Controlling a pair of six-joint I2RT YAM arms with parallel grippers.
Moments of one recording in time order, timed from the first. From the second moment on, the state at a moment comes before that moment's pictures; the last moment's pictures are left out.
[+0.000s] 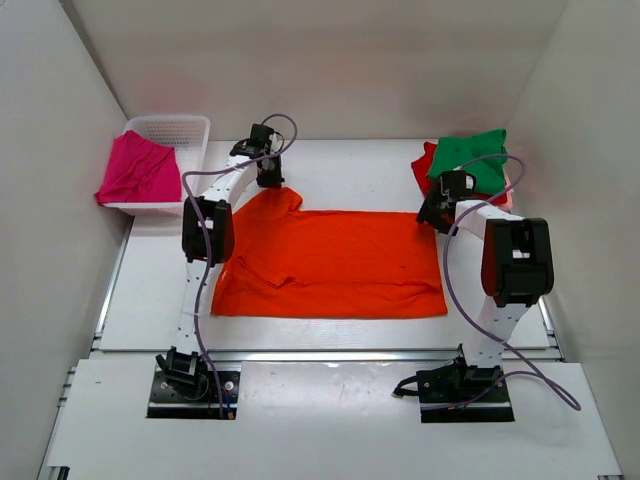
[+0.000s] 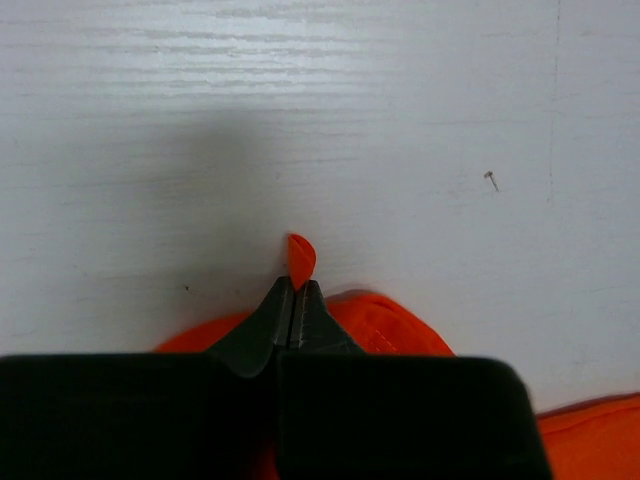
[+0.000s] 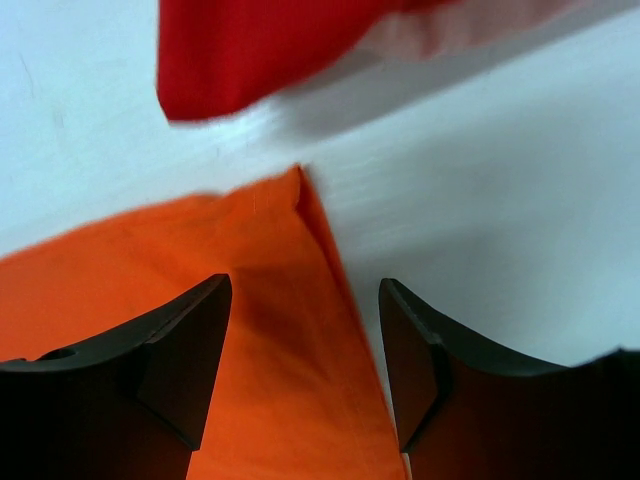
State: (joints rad) left arm -0.25 2.59 2.33 -0.68 0.05 -0.28; right arm 0.01 1.85 1.14 -0.21 0.06 0.41
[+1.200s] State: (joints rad) left arm -0.17 1.84 1.46 -0.54 0.14 -0.27; right arm -0.02 1.89 1.17 -0.08 -0.11 0.25
